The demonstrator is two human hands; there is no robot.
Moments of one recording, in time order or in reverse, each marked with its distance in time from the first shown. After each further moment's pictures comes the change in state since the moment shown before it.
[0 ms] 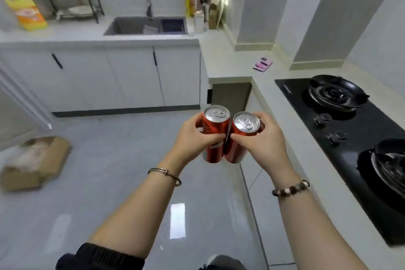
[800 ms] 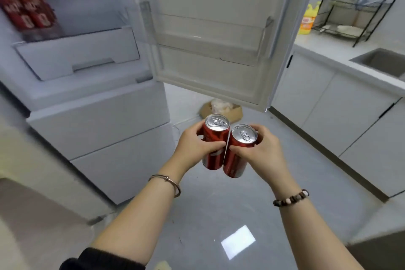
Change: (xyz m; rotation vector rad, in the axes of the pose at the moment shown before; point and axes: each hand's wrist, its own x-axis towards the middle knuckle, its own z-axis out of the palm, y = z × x) left_hand -0.227 -0.033 -0.218 0.056 1.150 -0.288; right_hand -0.093 -0.121 0.277 0.140 -1.125 -0.389
